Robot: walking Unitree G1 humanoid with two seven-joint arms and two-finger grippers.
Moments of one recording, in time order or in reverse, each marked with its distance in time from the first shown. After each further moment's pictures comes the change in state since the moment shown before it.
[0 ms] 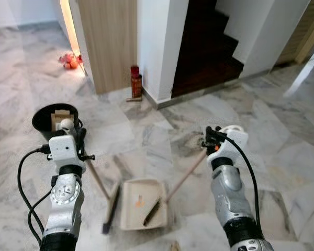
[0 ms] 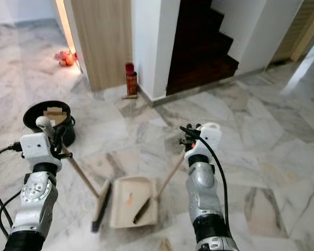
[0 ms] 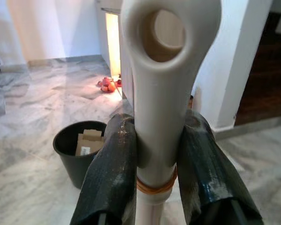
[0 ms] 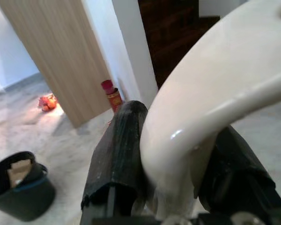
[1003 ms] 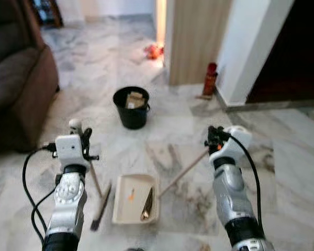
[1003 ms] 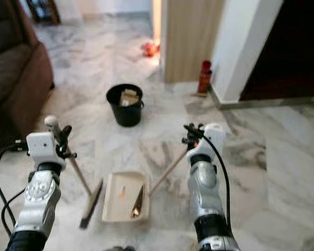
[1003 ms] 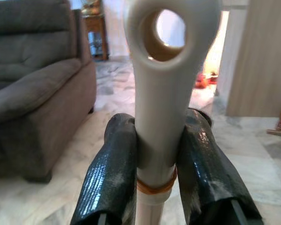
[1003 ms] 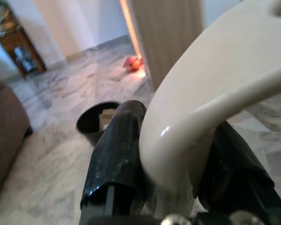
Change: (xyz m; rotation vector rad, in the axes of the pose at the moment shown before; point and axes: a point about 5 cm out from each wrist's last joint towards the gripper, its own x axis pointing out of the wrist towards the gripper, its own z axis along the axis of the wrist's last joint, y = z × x) left arm 0.001 -0.007 0.001 0.000 -0.002 -0.035; right arm -0.001 -0.013 0.001 -0.015 0.002 -0.030
